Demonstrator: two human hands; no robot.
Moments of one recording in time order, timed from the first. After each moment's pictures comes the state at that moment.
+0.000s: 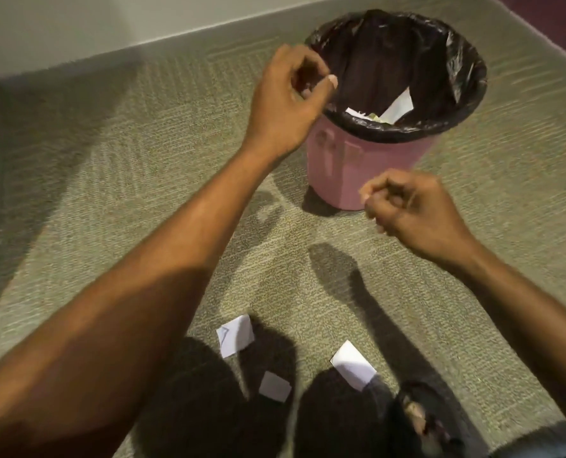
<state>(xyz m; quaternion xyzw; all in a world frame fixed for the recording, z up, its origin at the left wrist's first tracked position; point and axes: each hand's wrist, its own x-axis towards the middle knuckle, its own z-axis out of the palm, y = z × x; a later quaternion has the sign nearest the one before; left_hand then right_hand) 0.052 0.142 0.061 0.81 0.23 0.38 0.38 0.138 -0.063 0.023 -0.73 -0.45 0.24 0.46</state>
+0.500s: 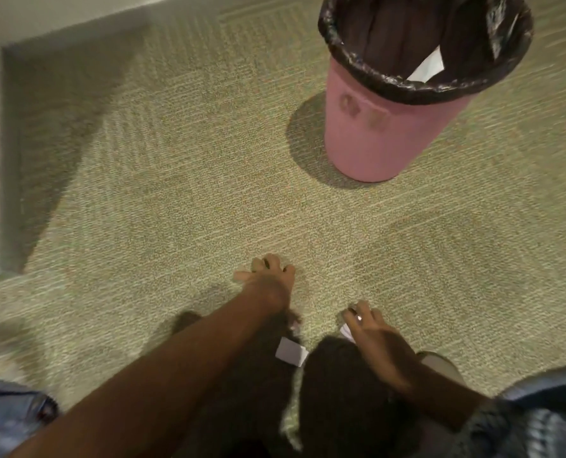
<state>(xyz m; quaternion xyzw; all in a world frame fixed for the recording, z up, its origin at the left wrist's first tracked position) -0.094 0.029 -0.092 0.84 0.30 -0.43 0.13 -0.004 -0.174 -0.139 -0.80 -0.55 0.19 -0.10</state>
